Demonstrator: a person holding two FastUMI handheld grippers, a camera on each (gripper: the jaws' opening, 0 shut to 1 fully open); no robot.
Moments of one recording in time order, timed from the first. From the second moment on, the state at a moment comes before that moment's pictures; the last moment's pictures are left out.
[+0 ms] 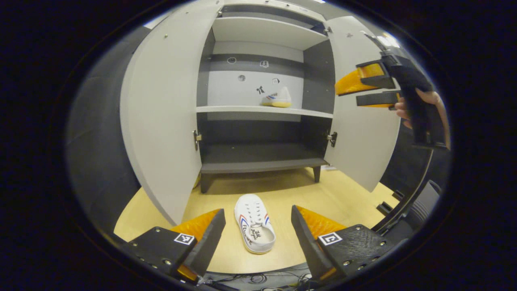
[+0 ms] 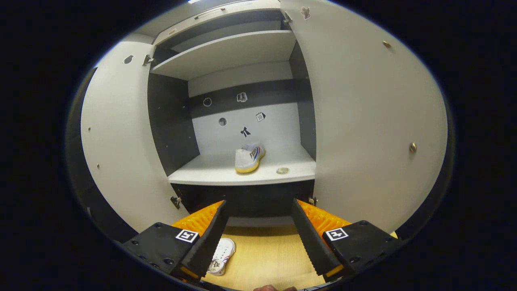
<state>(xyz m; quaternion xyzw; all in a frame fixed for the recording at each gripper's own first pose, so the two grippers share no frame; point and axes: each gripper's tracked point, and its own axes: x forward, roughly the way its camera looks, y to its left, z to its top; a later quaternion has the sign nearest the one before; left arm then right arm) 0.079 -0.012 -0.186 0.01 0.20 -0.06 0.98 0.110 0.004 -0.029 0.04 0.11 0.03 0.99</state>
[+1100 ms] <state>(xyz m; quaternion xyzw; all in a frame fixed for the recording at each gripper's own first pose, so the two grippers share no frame) 0.153 0.008 -0.369 -0.06 0.38 -0.06 0.92 -0.100 -0.145 -0.140 -0.01 0.24 -0.17 0.96</state>
